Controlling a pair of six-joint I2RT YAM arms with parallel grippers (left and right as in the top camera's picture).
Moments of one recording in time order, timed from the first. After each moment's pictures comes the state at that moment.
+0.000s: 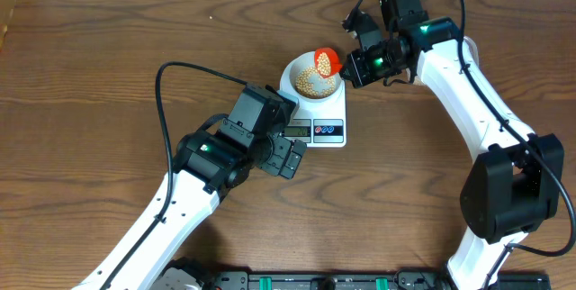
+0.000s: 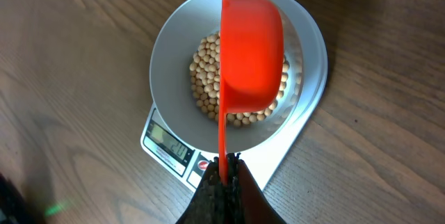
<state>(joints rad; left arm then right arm) -0.56 1.25 1.07 -0.86 0.04 -0.07 0.29 1.93 1.65 -0.88 -0.48 -0.06</state>
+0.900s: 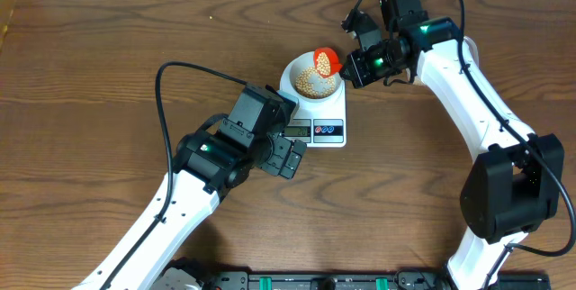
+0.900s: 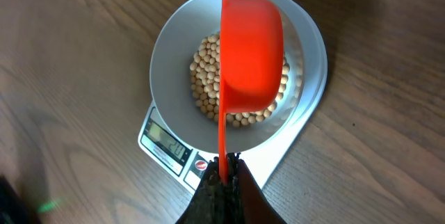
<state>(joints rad) -0.56 1.25 1.07 -0.86 0.04 -0.07 0.29 1.93 1.65 -0.88 -0.48 -0.10</state>
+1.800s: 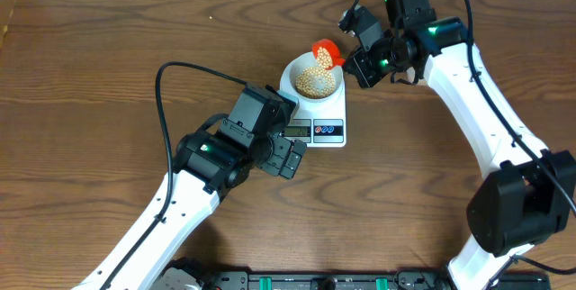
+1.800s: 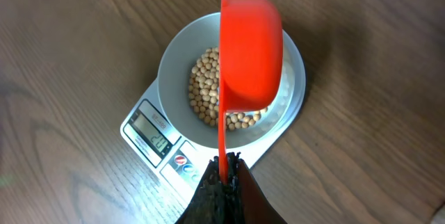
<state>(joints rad) -0.56 1.25 1.07 -0.86 0.04 -0.07 0.30 1.86 1.65 -0.88 -0.43 -0.30</state>
